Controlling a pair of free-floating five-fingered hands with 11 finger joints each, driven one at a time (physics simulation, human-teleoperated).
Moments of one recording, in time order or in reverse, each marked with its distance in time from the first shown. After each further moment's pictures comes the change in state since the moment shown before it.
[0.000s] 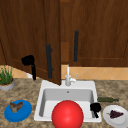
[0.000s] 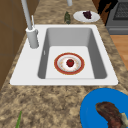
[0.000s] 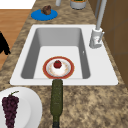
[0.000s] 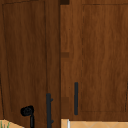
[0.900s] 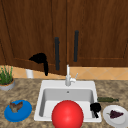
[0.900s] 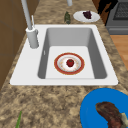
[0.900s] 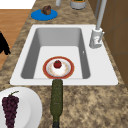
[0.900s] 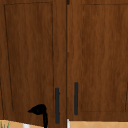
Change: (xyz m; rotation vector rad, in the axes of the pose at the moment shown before) left hand -0.043 -0.028 -0.086 0.066 0.264 -0.127; right hand 0.000 0.000 0.000 0.000 0.000 0.000
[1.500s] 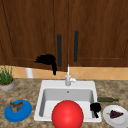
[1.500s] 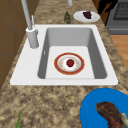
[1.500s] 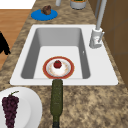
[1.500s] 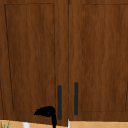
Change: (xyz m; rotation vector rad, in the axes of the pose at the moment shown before) left hand -0.012 -0.046 -0.067 0.068 0.241 -0.091; right hand 0.000 0.000 0.000 0.000 0.000 0.000
